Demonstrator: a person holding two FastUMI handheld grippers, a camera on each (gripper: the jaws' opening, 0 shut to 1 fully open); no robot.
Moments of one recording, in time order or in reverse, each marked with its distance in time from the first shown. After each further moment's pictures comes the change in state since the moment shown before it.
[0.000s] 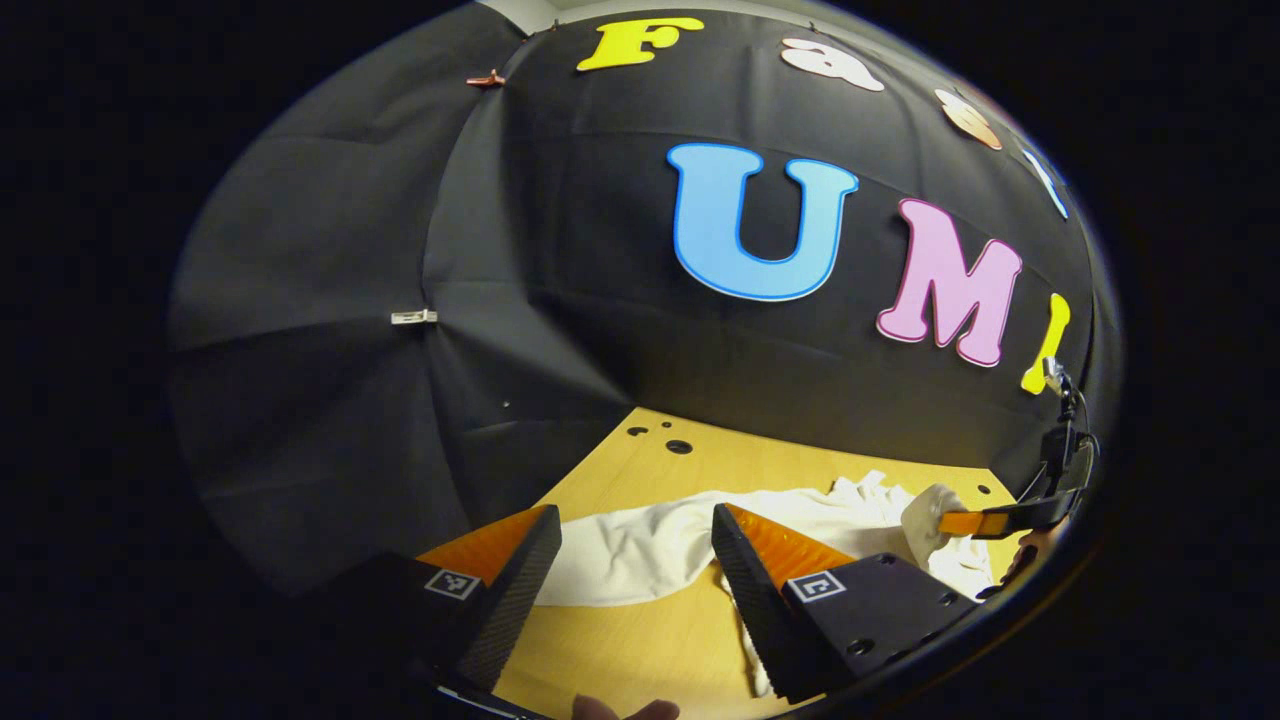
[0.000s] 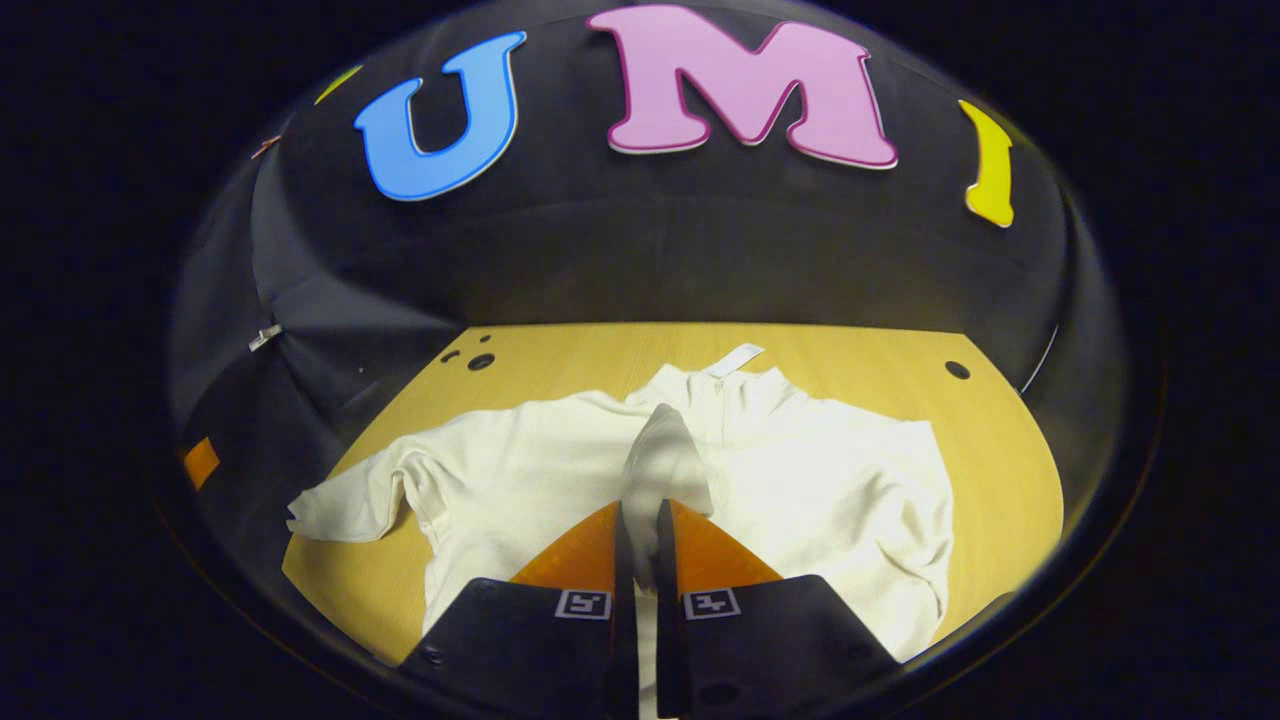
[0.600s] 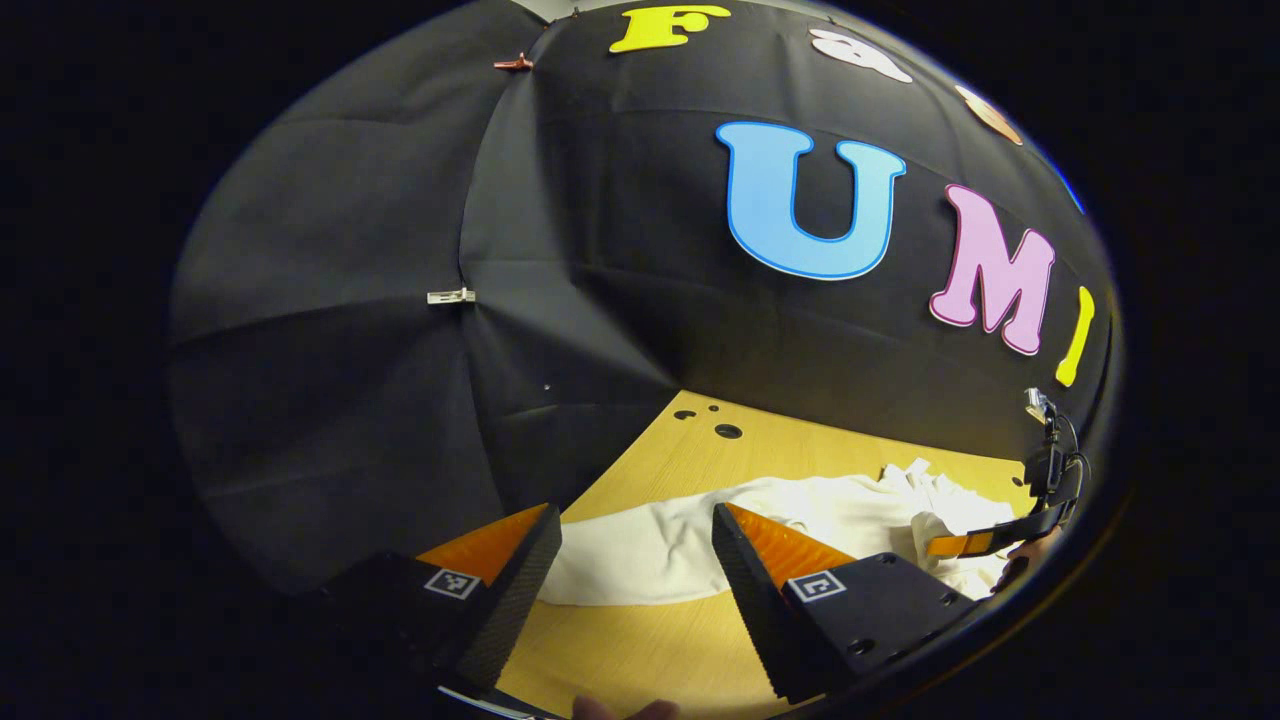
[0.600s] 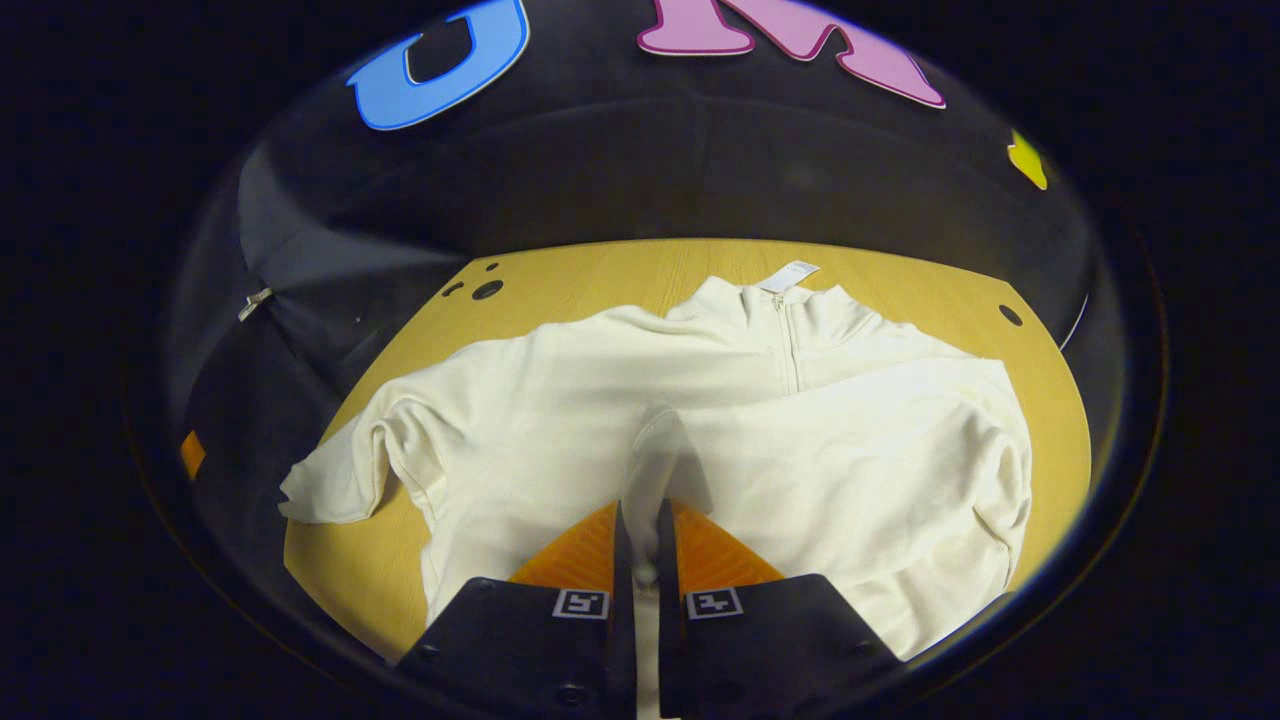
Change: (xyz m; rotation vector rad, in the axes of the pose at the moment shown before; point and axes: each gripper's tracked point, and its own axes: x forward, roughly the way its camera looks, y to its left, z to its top) left arm 0.022 0.046 -0.017 0.002 0.040 0.073; right arm 0.053 0.036 -0.056 0.024 0.189 0.036
